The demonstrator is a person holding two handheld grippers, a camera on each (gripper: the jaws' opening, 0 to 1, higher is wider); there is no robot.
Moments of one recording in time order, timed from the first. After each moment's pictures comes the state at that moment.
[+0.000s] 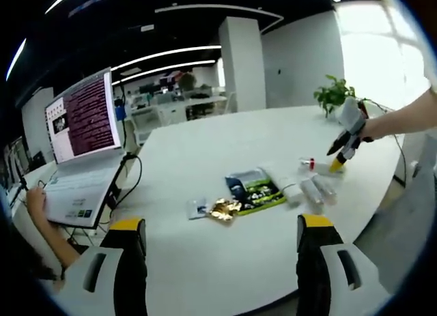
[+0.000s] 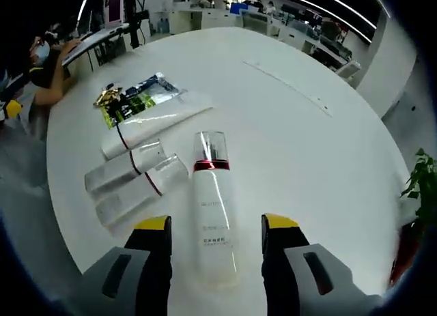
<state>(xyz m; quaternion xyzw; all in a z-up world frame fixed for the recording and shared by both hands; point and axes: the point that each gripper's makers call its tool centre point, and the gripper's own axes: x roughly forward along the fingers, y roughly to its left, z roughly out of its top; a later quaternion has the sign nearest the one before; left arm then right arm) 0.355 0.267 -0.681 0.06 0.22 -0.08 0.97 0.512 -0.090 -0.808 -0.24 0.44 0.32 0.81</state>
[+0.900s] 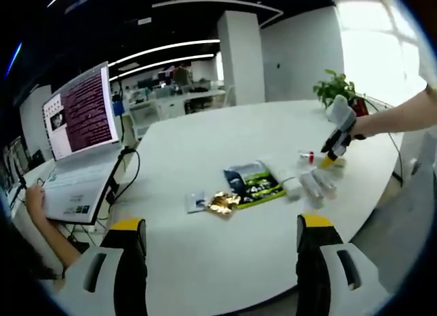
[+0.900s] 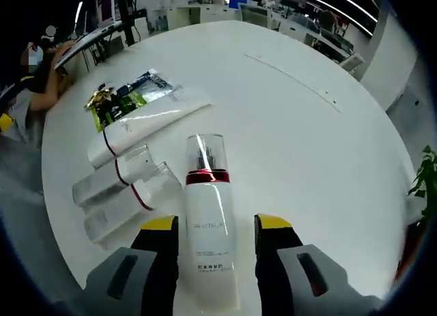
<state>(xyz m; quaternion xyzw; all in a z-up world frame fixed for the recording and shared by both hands) 0.354 0.266 -0.689 0.07 0.24 -0.08 0.97 0.523 -0.083 -0.828 -0.22 0.46 0.32 0.80</state>
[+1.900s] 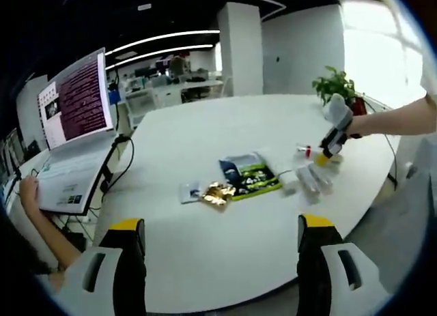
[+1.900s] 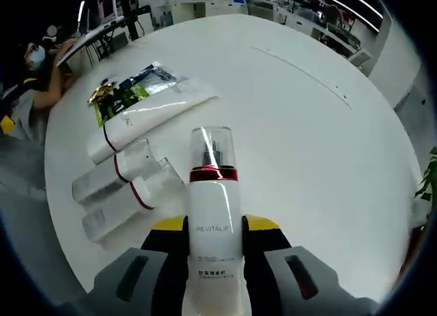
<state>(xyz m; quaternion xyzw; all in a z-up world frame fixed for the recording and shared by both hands) 0.354 0.262 -0.700 0.05 0.27 -0.09 0.96 0.526 -0.078 -0.837 -0.23 0.47 0.34 0.78</state>
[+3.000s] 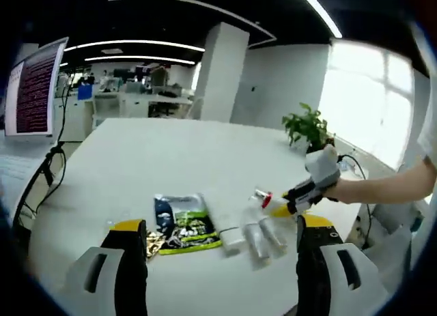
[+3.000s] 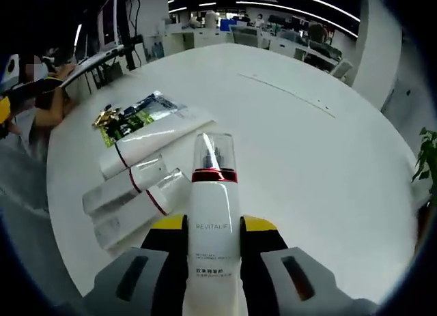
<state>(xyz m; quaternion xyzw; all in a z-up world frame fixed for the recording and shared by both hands) 0.434 0.146 -0.681 -0.08 0.20 -0.22 0.95 0.513 -0.075 -0.813 -0.17 0.38 0.32 0.85</state>
